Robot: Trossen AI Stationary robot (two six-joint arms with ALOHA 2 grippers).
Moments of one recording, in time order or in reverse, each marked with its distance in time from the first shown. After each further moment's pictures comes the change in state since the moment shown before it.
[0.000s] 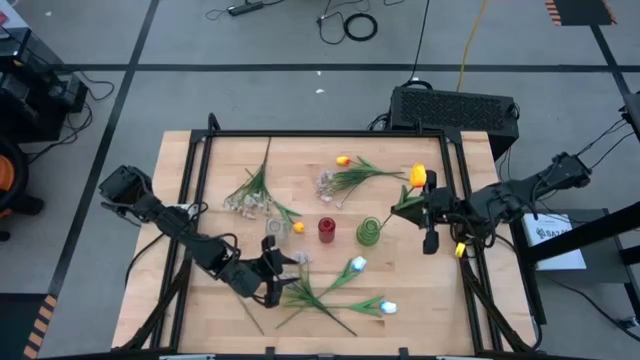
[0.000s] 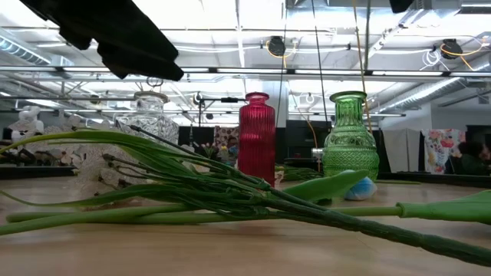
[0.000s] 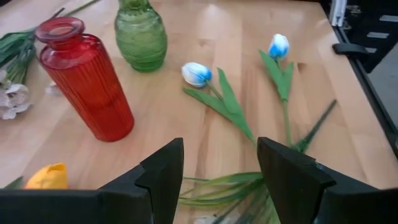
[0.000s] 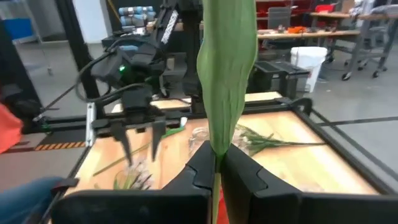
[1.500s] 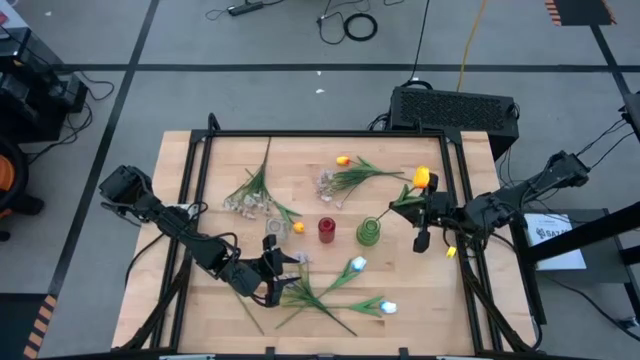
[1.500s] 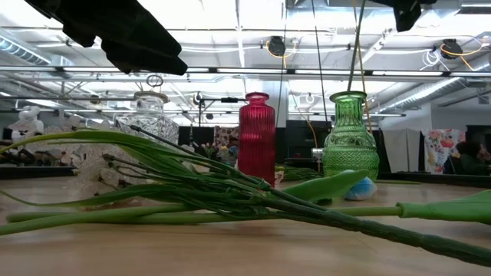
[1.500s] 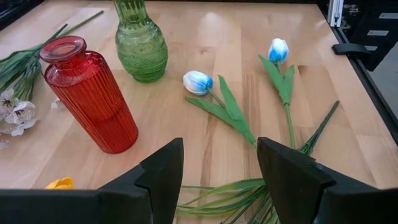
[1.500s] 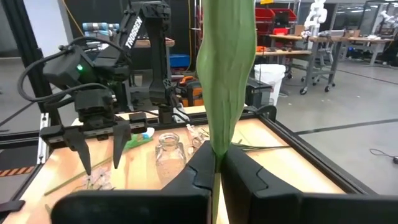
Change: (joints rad) left arm 0.002 -0.001 0.000 0.025 -0.010 0.068; right arm 0.017 -0.013 -0.184 0.253 0.194 -0.065
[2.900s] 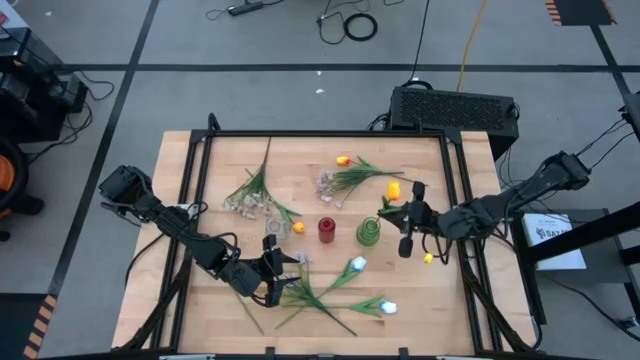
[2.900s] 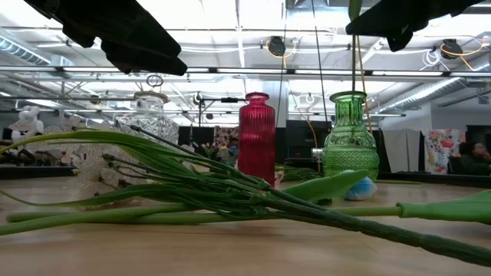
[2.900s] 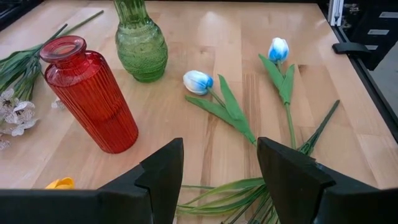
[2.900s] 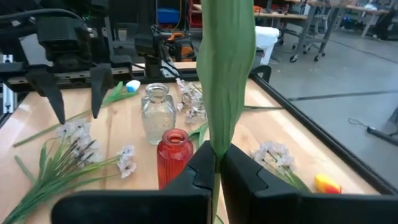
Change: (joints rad) left arm 0.000 0.000 -0.001 0.000 0.000 0.002; right arm -0.040 0.164 0.000 -0.074 -0.006 0.084
